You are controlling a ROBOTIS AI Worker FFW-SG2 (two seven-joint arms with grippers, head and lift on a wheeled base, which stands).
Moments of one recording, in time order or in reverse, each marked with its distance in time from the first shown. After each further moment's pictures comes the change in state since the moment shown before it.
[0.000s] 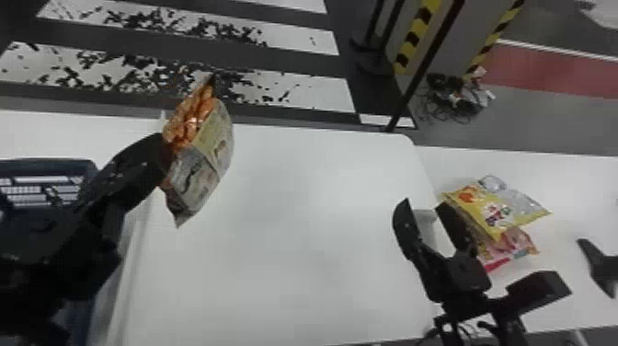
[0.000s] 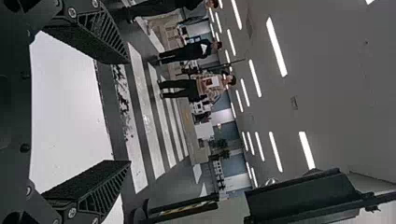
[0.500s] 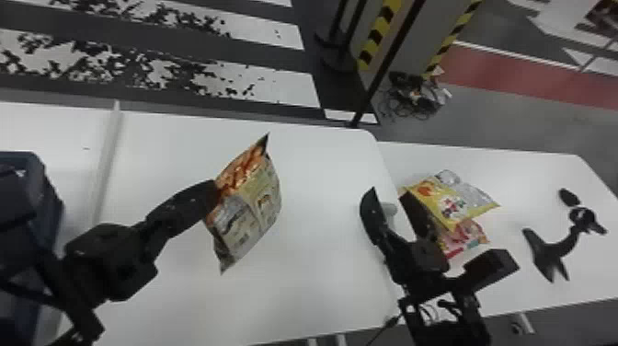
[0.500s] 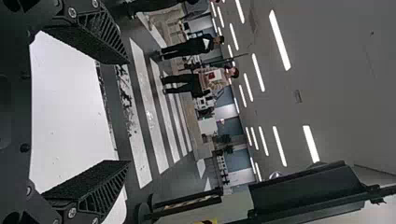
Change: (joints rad) left arm -0.212 0.000 -0.060 0.293 0.171 0.223 -0.135; right arm -0.031 -0.002 -0.030 -0.014 -0.015 0.080 -0.001
